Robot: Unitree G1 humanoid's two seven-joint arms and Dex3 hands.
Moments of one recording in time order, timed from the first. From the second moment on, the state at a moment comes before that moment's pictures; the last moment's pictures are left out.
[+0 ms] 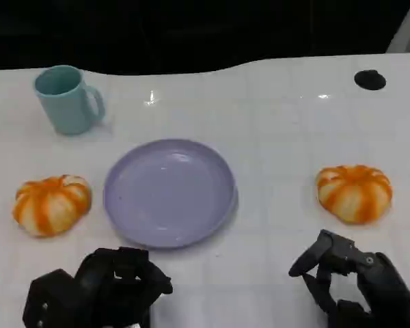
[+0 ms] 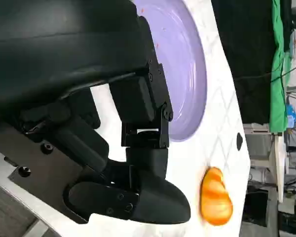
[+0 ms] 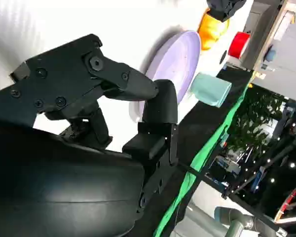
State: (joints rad) left arm 0.02 0.01 -0.01 0.44 -0.10 -0.36 -0.30; right arm 0.06 -0.13 0.13 0.41 -0.18 -0.80 0.09
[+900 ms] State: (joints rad) left arm 0.02 0.01 -0.01 0.45 -0.10 -0.36 -0.30; right arm 0.06 -0.13 0.13 0.41 -0.18 -0.80 0.08
